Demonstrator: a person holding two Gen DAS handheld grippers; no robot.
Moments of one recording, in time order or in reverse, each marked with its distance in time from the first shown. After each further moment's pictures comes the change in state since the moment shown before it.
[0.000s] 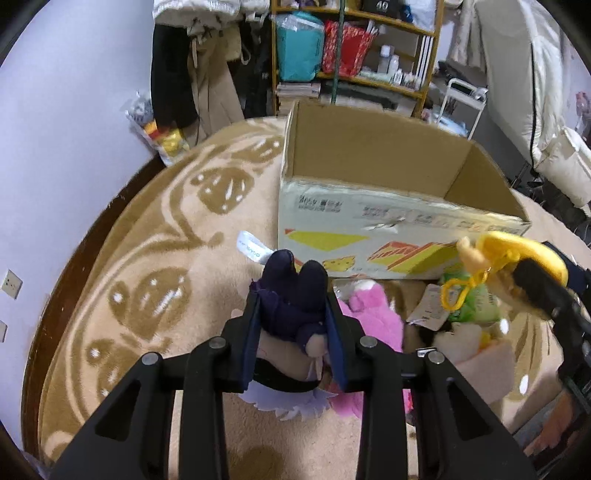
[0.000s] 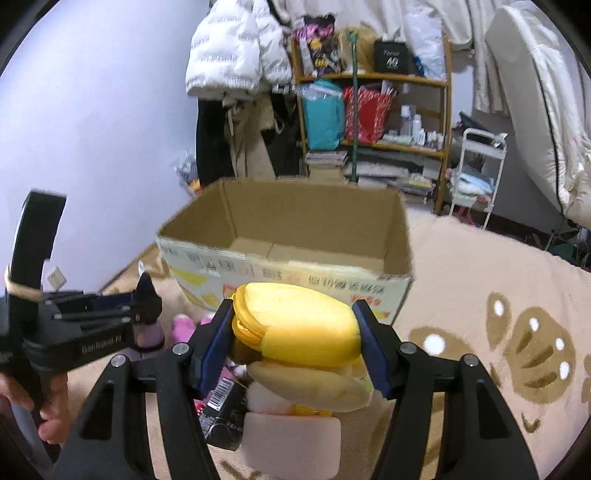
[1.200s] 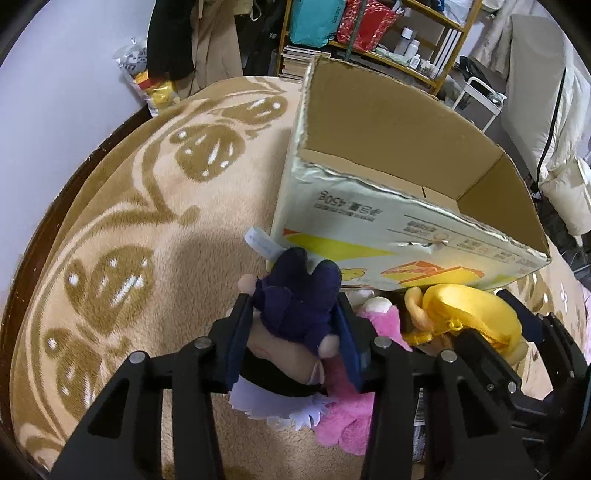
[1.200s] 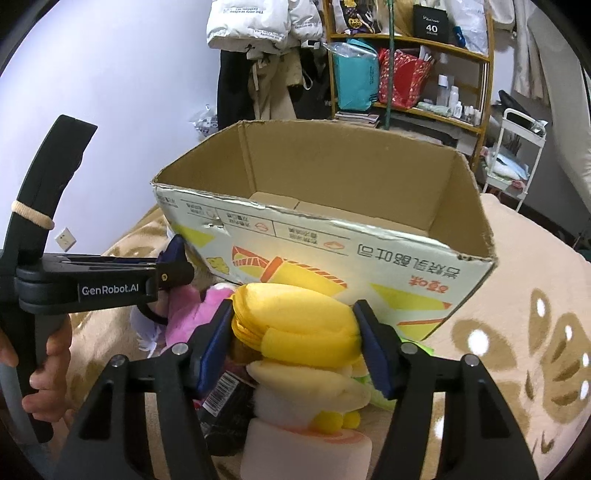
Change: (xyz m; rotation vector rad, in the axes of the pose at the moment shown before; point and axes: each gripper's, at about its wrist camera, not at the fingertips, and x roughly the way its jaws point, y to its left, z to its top) left arm 0.058 0.011 0.018 -0.121 0.163 -0.086; right arm 0.067 0.010 -0.015 -0.083 0.177 0.082
